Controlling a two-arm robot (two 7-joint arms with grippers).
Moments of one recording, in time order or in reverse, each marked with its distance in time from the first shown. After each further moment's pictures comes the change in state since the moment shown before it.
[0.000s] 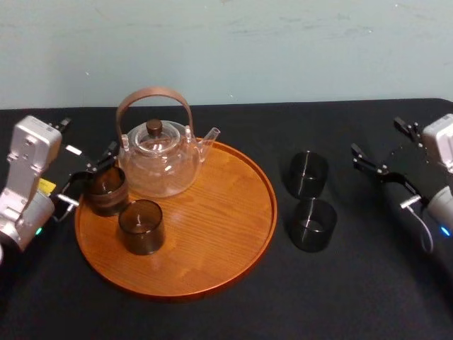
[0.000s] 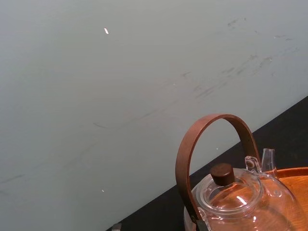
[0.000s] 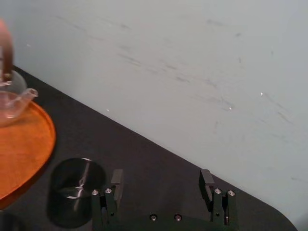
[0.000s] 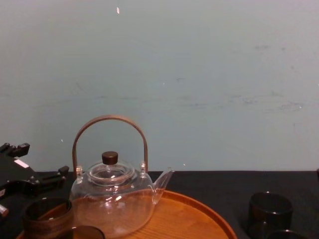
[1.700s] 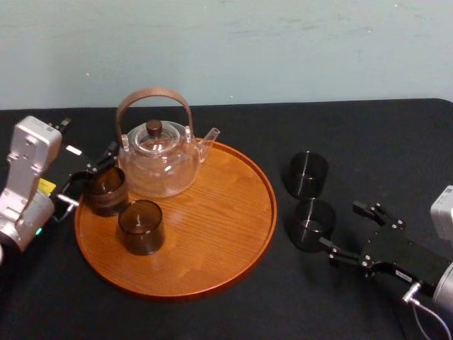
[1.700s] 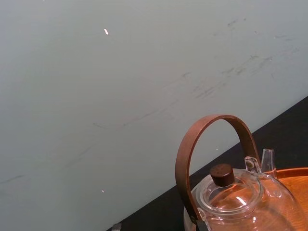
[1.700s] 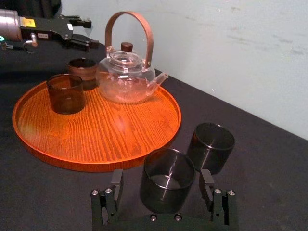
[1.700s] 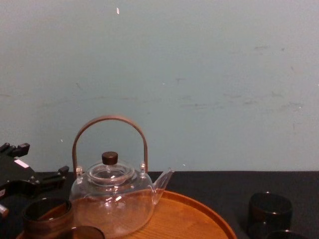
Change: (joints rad) left arm 0.000 0.000 0.000 0.000 0.000 0.000 0.000; right arm -0.346 0.119 0.103 -0.314 0.144 0.070 0.276
